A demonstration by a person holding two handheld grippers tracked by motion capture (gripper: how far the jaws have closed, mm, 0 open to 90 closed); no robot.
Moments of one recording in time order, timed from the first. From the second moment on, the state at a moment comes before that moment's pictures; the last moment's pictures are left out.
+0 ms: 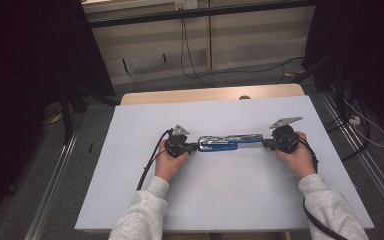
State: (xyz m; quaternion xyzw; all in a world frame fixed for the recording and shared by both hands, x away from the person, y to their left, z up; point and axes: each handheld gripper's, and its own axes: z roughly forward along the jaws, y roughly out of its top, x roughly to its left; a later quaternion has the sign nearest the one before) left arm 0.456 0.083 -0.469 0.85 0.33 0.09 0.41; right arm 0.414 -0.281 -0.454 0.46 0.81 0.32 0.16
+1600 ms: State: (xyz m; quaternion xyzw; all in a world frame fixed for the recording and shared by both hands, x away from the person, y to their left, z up) left arm 0.447 0.099 -0.454 0.82 0.36 0.08 0.44; right arm 0.400 -0.269 -0.442 0.45 0.79 0.39 0.14
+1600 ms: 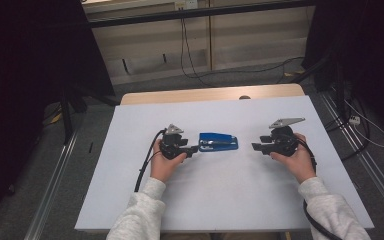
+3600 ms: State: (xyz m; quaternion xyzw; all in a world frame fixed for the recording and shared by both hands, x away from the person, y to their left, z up) left arm 0.380 0.198 -0.429 0.79 0.38 0.10 0.46; right arm 0.316 -0.280 -0.430 0.42 0.80 0.41 0.12
